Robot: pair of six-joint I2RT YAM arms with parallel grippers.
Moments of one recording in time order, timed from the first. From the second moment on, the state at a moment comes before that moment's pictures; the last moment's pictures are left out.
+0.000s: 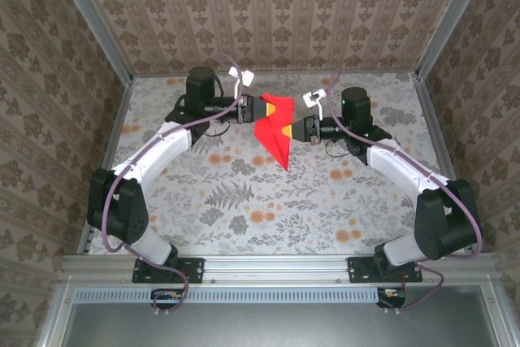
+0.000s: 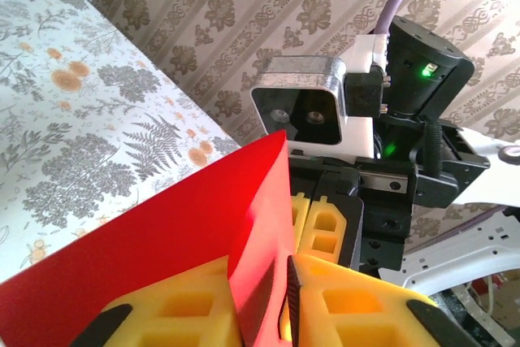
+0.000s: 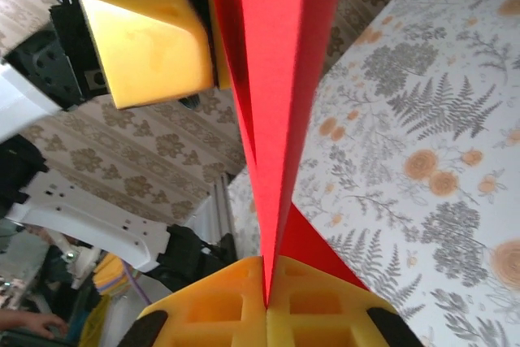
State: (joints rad) left arm -0.46 1.58 1.27 0.01 1.04 -0.48; right arm 0.29 1.45 1.00 0.08 -1.06 0.47
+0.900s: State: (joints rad) left arm -0.23 0.97 0.95 -0.45 0.24 -0.37; right arm 0.83 2.15 1.86 -1.29 0.73 0.29
